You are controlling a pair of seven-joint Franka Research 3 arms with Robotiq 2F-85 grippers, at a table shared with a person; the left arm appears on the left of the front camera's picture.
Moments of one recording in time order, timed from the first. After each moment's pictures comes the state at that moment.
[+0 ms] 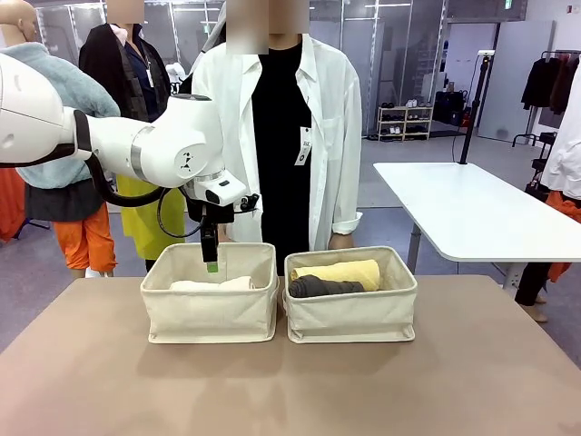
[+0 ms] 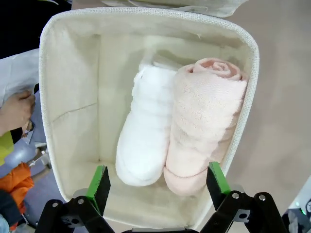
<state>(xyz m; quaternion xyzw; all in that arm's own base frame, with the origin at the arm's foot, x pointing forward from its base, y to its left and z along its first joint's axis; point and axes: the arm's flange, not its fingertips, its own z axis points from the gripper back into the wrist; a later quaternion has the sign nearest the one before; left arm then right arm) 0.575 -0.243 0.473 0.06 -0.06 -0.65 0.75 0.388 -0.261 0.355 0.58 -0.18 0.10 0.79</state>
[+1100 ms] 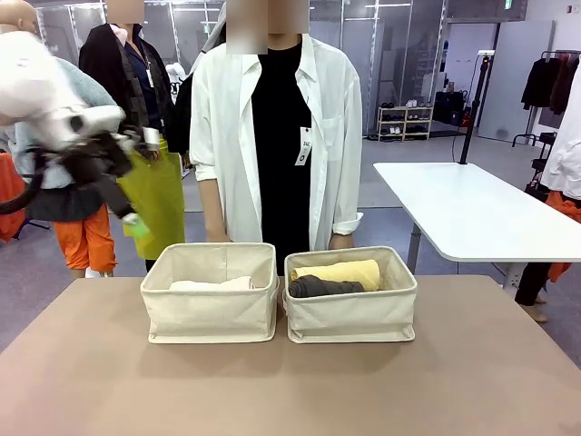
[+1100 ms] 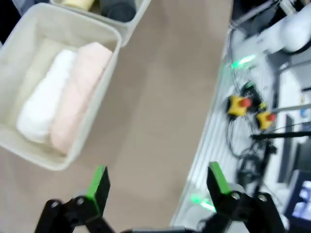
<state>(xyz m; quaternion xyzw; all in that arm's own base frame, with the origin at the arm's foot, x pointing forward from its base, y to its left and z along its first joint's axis) 0.463 -0.064 0.571 -0.28 -0.11 -0.50 0.81 0.388 -0.262 0.356 0.58 -0.18 0.10 0.79</state>
